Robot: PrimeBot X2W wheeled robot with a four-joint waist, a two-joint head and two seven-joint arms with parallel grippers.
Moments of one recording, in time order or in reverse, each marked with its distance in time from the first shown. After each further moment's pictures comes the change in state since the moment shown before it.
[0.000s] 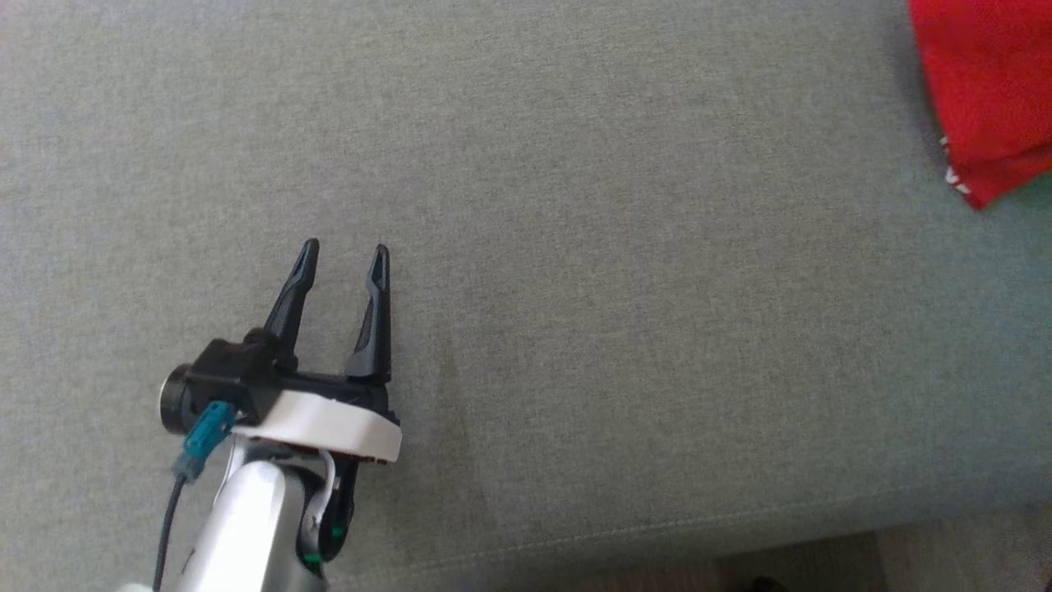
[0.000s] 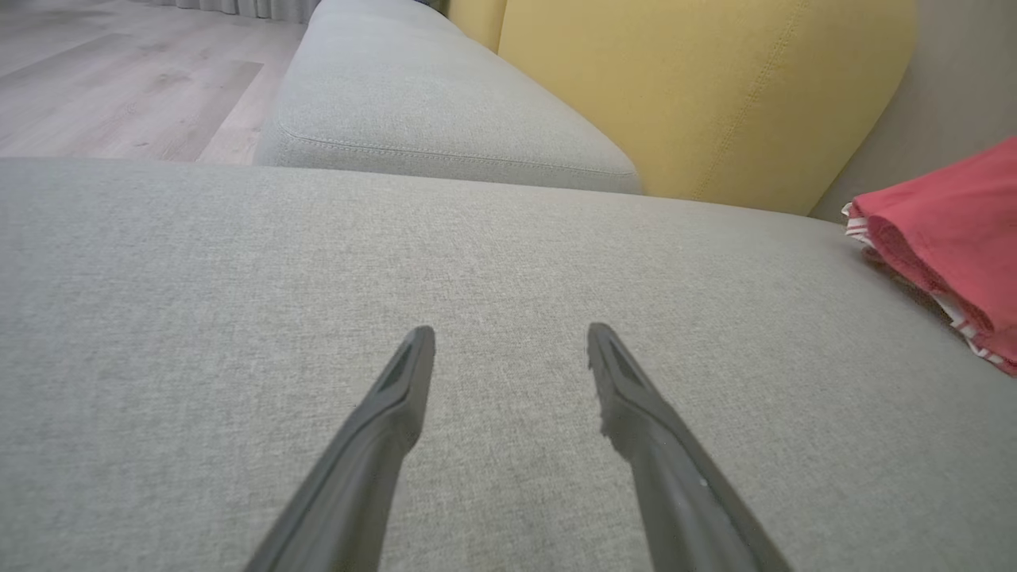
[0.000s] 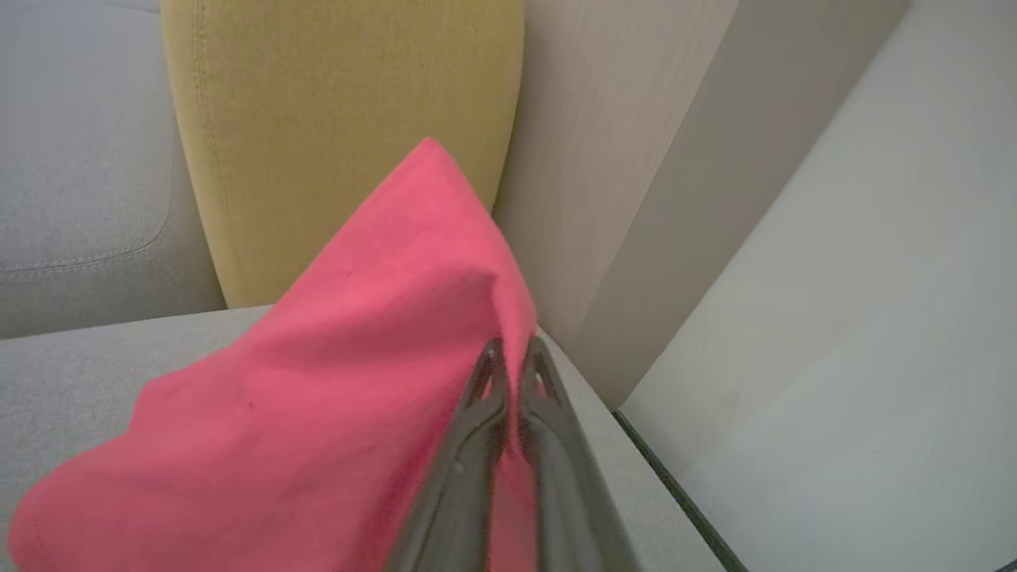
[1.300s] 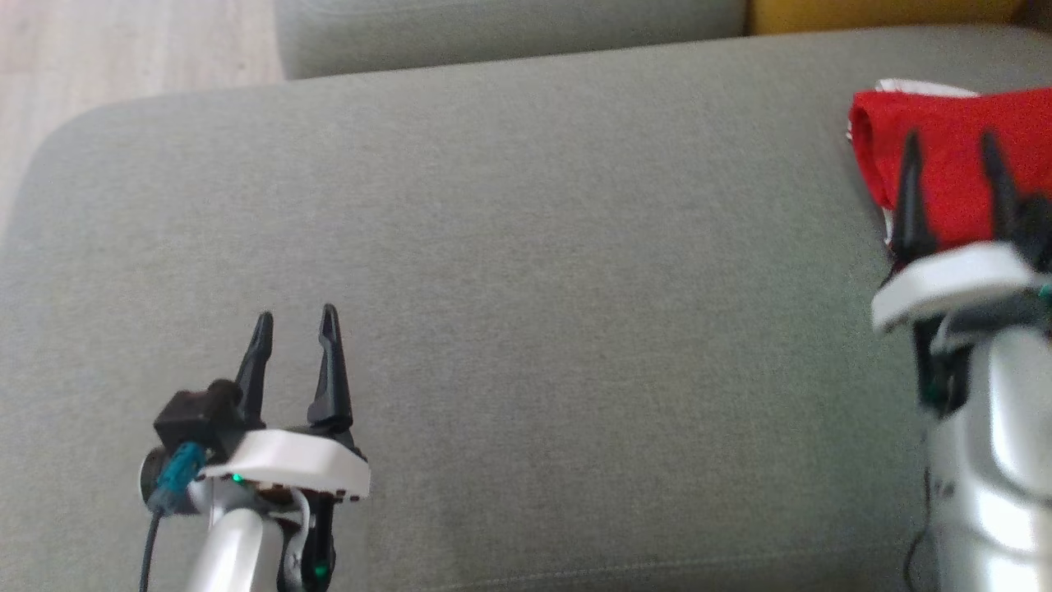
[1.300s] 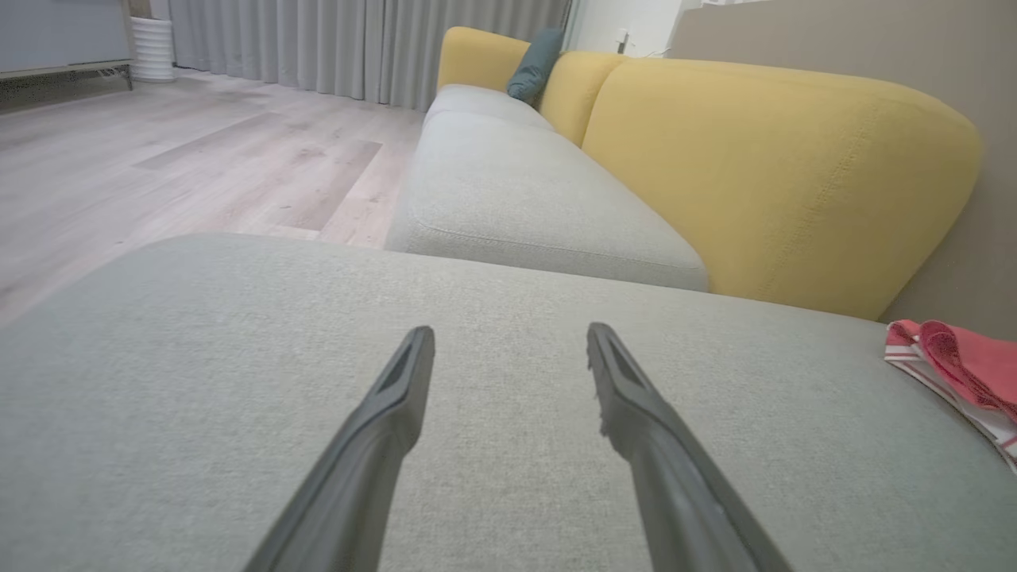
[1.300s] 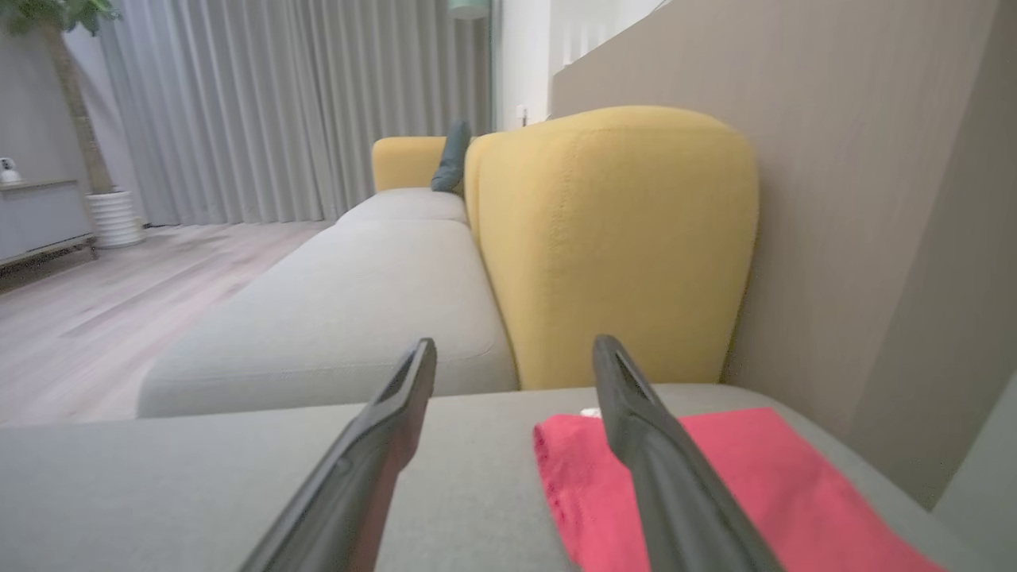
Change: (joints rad) left arm 0.077 -0.011 0.075 0.084 -0.077 0.066 0.000; right arm 0.435 0.220 0.346 -0.219 0.275 0.000 -0.285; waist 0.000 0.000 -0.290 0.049
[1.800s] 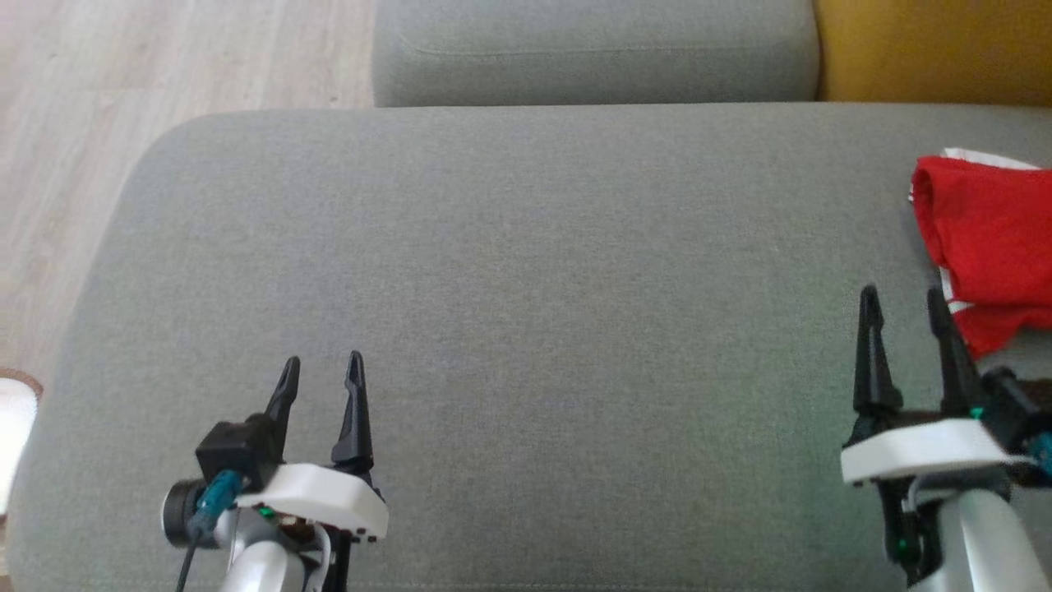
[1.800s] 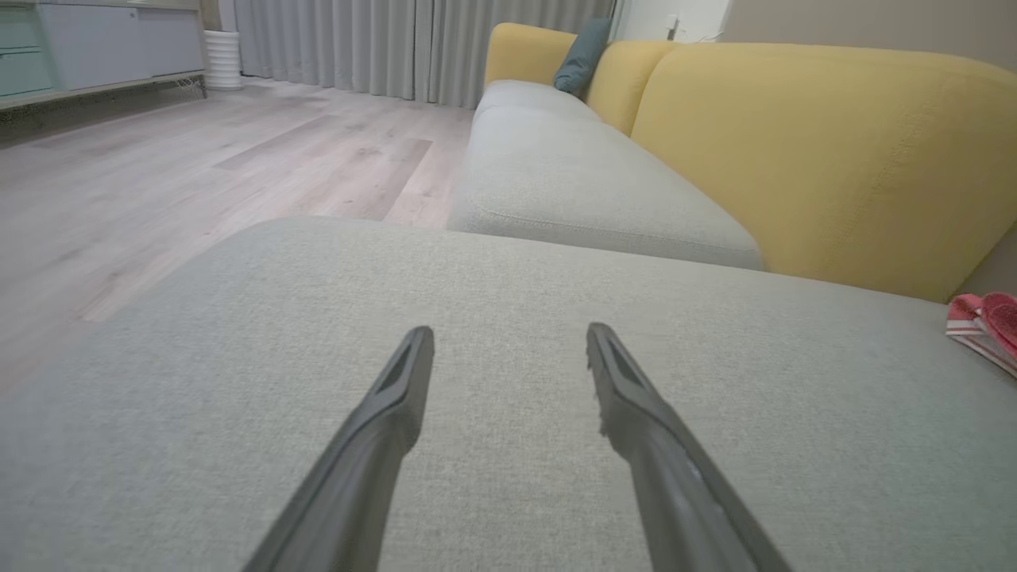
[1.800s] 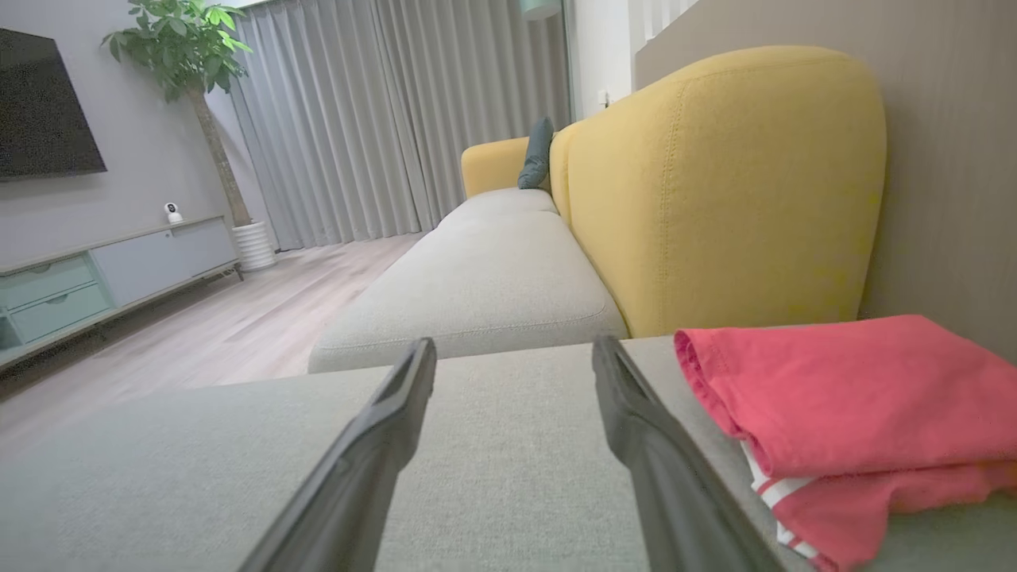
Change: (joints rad) left arm 0.049 0.000 -0.042 0.060 0.040 0.011 0.000; right arm 0.382 0.025 0.104 -0.197 0.189 0.000 -0.102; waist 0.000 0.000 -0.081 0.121
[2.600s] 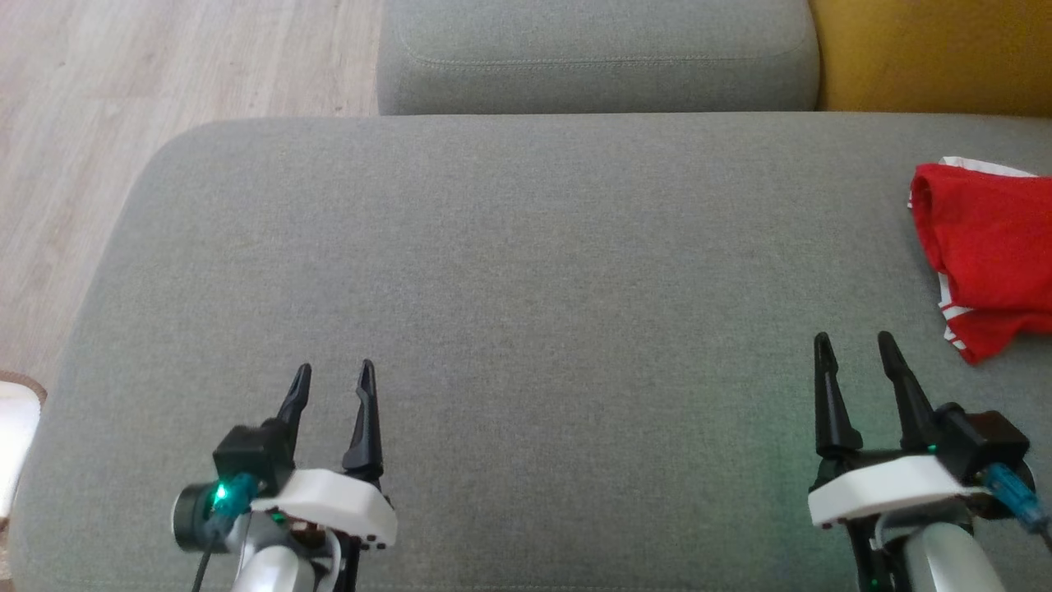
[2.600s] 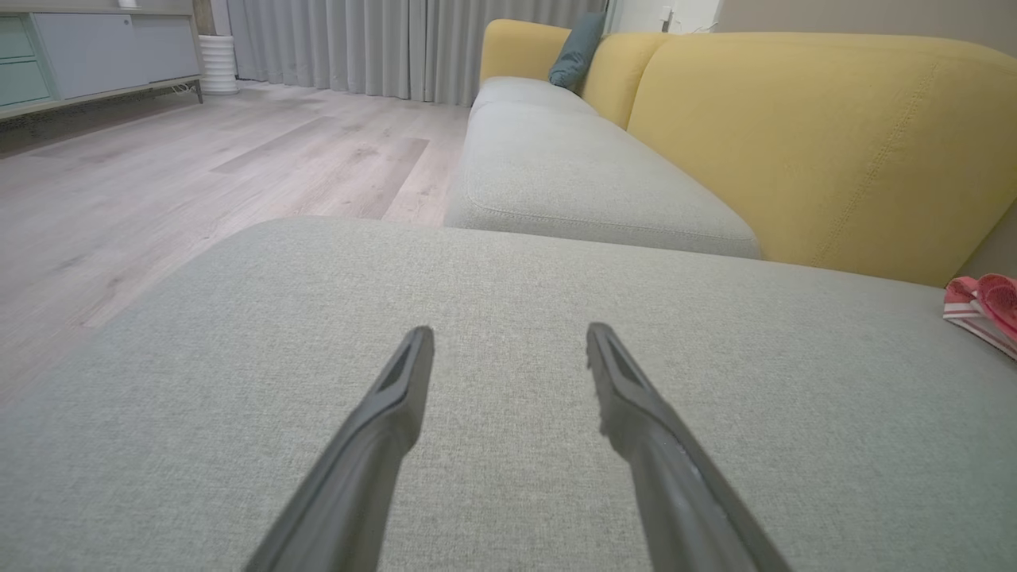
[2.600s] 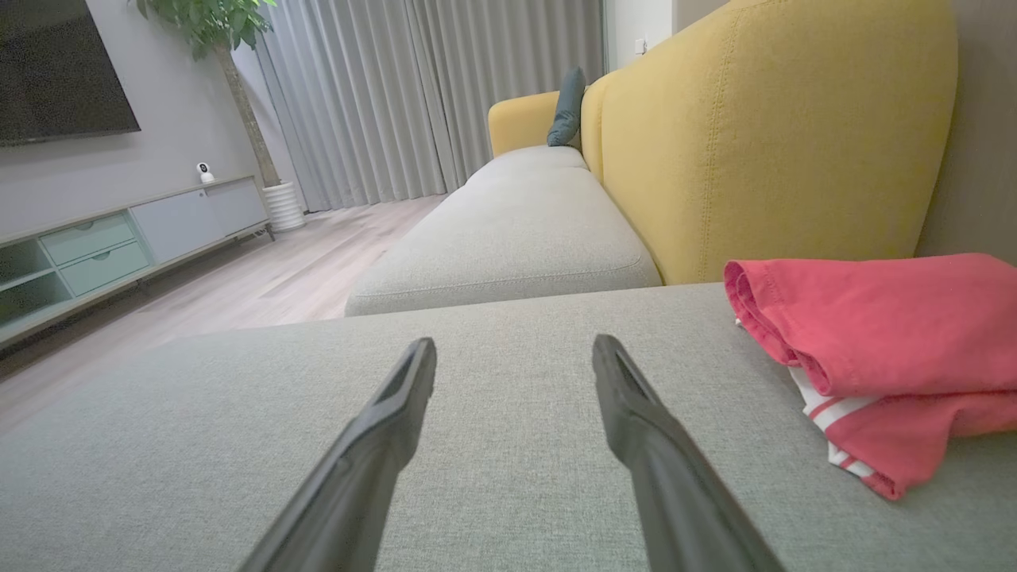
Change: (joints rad) left arm 0.002 0.000 -0.027 0.017 0.017 0.019 0.000; right arm 0.066 0.001 0.078 0.039 0.007 0.000 -0.017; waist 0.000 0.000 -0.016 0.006
